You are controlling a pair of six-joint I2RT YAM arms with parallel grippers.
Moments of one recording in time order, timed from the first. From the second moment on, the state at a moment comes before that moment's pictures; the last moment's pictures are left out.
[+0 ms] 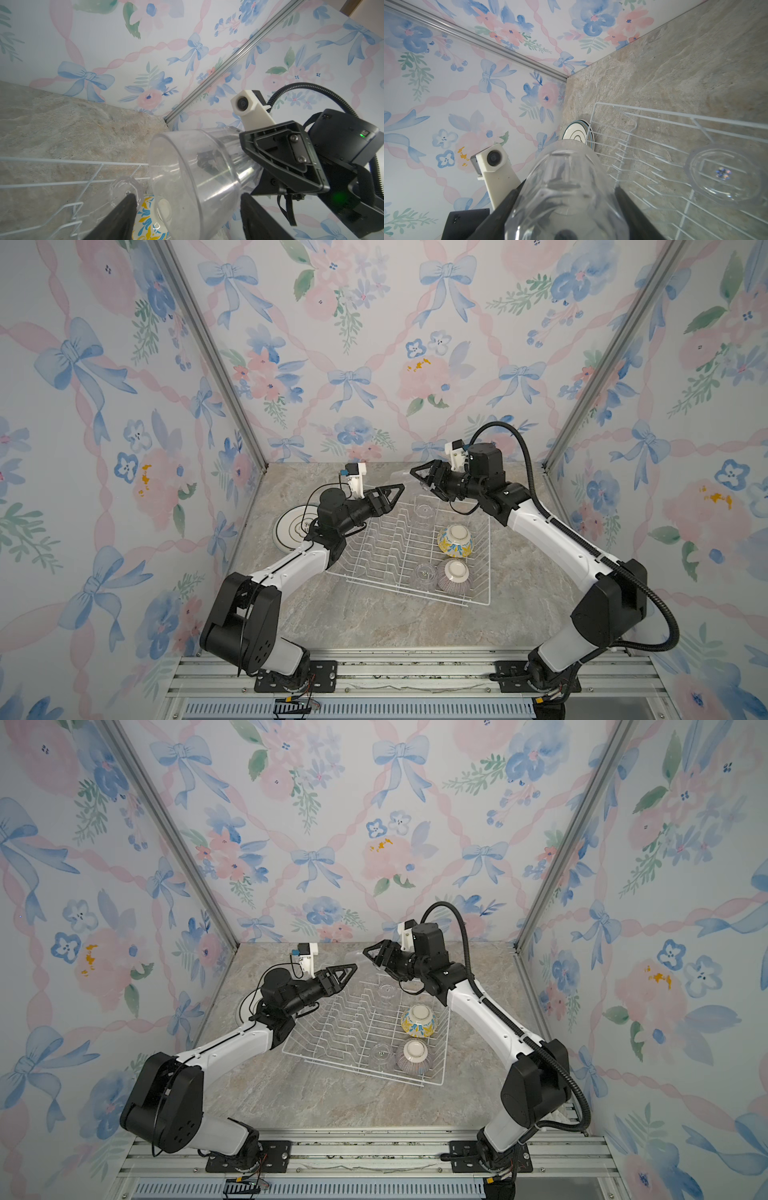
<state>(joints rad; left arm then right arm) -0.39 1.47 0.86 0.65 0.51 -0.84 0.49 1.62 1.50 -0.25 -0.44 0.93</state>
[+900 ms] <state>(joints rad) -0.41 1.62 0.92 0.96 0.64 -1.03 0.46 1.70 1.50 -0.11 -0.50 1.06</state>
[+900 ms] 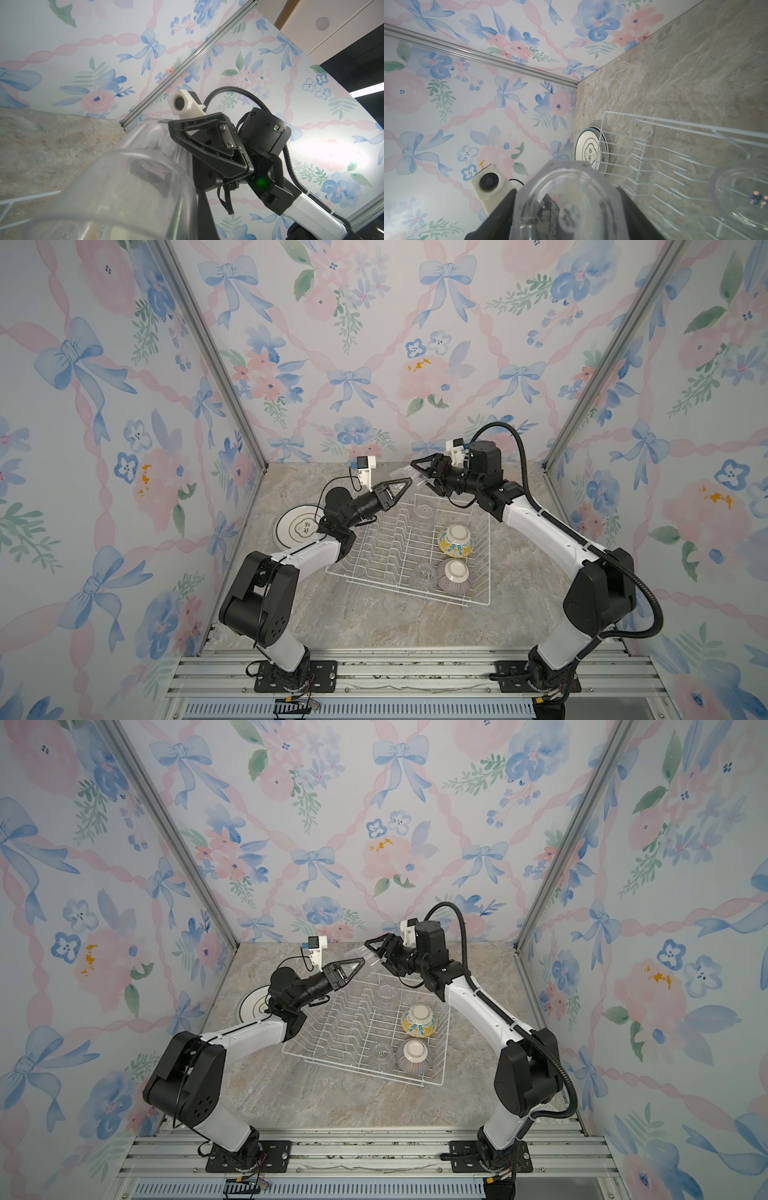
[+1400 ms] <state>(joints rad) -0.40 1.59 0.90 0.77 0.52 -0.94 0.46 1.69 1.47 -0.13 -0.50 0.99</state>
